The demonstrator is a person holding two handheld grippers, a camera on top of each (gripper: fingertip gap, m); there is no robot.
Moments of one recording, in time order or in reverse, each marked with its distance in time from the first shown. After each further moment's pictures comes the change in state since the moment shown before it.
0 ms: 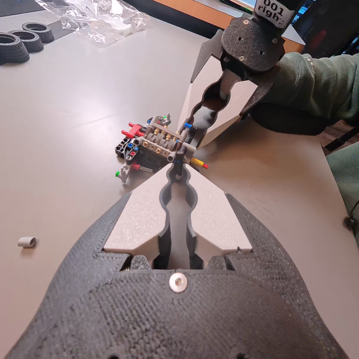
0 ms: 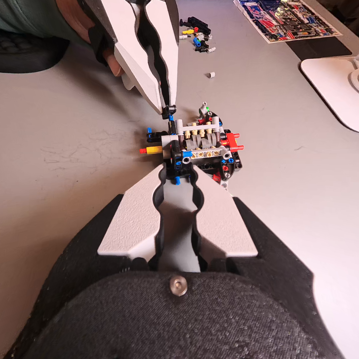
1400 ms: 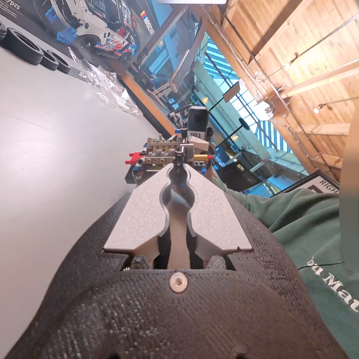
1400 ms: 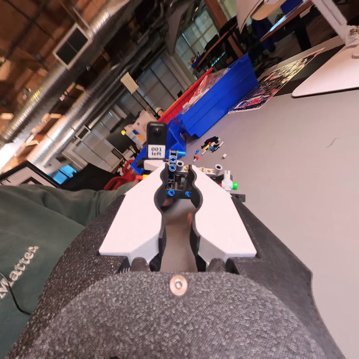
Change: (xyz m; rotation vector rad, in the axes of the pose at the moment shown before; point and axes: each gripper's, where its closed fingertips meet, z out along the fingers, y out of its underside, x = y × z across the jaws) left arm 0.005 -0.056 -0.019 0.527 0.183 -0.580; right arm 0.036 -0.070 -0.044 0.627 -0.286 0.786
